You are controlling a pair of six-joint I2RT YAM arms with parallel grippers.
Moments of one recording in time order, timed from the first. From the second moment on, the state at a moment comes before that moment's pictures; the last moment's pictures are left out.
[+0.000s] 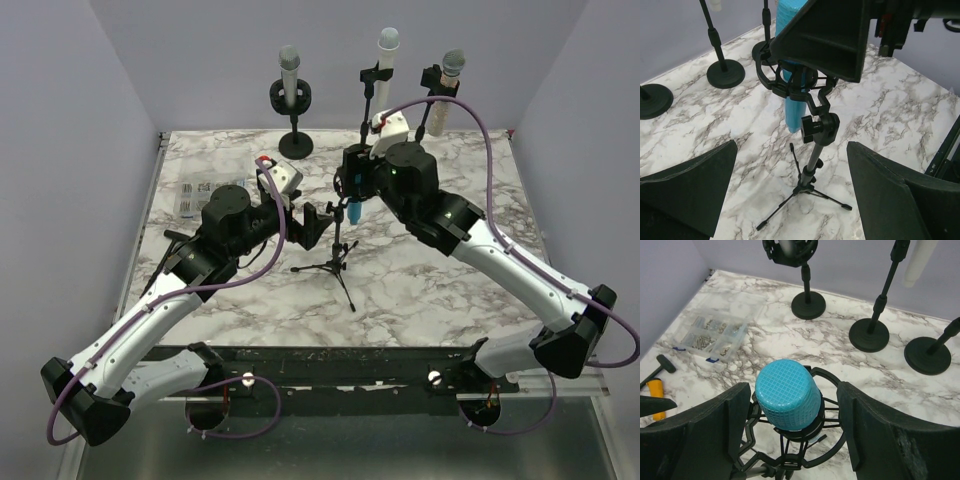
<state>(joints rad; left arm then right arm) -0.68 0.99 1.03 -0.16 0.17 -0.08 0.82 1.38 1.45 -0.28 0.41 0.15</state>
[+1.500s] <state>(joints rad) -0.68 1.04 1.03 -0.17 0.18 -0.08 0.82 1.32 1.87 -0.31 0.40 0.09</state>
